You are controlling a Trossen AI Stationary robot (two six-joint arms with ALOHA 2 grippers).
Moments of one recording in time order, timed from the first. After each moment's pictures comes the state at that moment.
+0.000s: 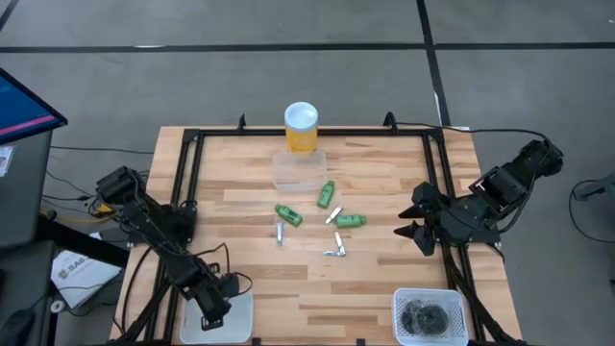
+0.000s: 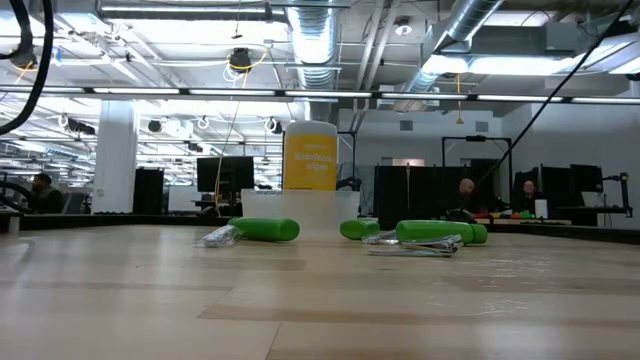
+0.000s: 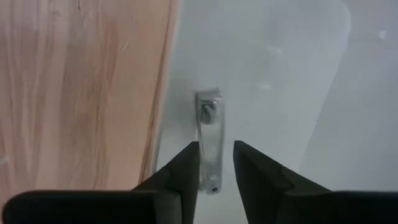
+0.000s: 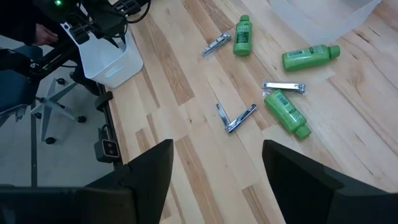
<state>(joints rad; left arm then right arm) -0.88 1.56 0.86 -0.58 0.09 -1.13 0.62 1.07 1.35 -1.17 0.44 1.01</state>
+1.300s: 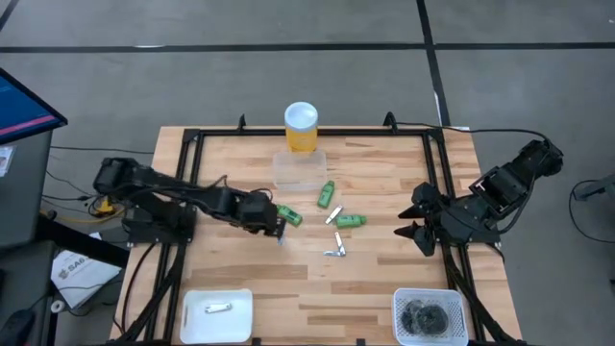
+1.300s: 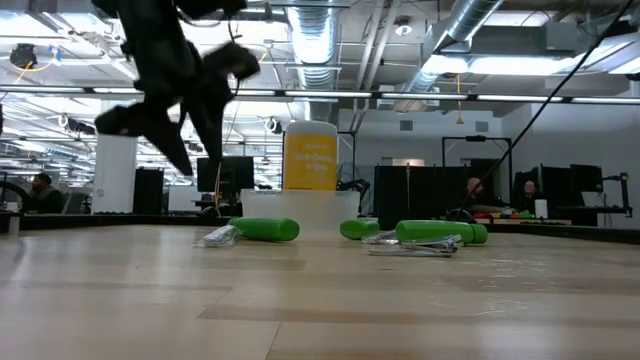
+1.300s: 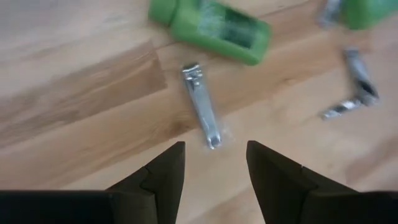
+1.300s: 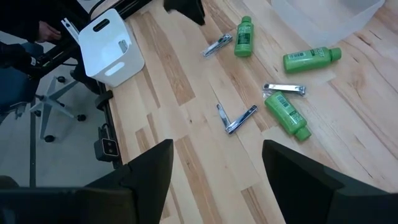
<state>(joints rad) -0.14 1.46 0.90 -0.59 -0.13 -1.39 0.62 1.07 1.35 -1.16 0.44 0.99</state>
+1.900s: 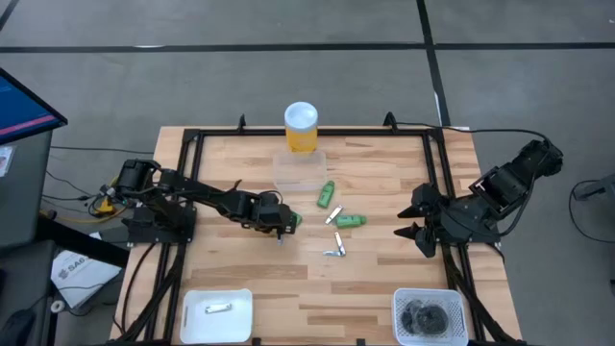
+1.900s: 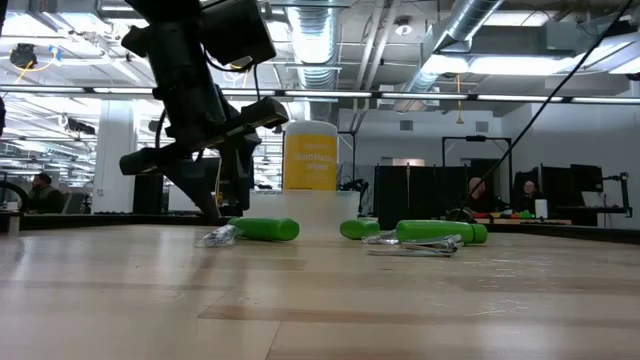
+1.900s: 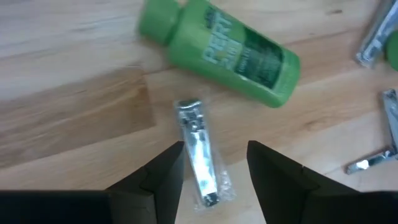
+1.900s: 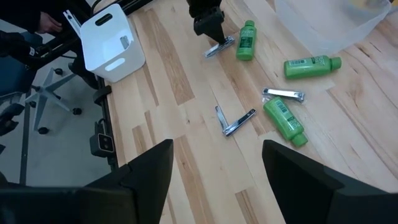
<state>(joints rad) -0.10 1.65 0.90 -0.43 -0.16 -1.45 0.62 1.07 1.35 -1.16 0.44 0.93</state>
